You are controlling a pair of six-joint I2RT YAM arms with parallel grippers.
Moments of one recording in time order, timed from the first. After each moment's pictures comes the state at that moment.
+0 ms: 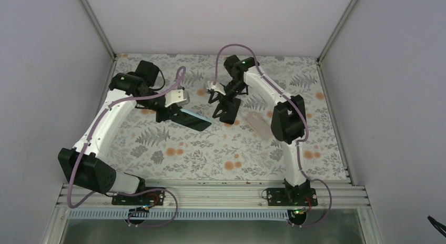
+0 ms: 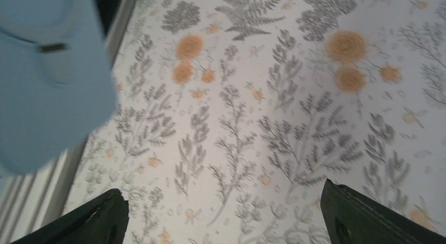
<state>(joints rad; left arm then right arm) -0.27 1.40 1.44 -1.31 0.71 0.98 0.53 2.18 2.03 -1.33 -0.82 -1.13</state>
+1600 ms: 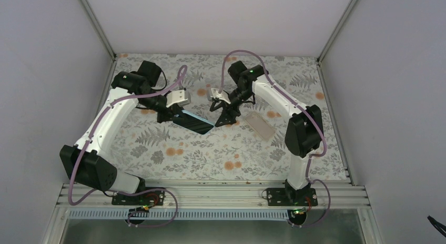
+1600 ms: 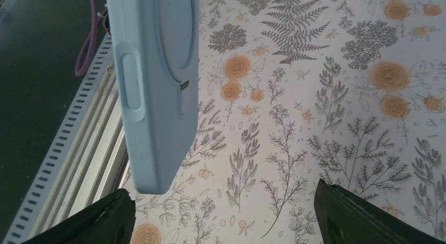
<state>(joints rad) -0.29 1.42 1.46 -1.36 0.76 0.98 0.56 1.91 1.73 -1.21 -0.86 -1.10</state>
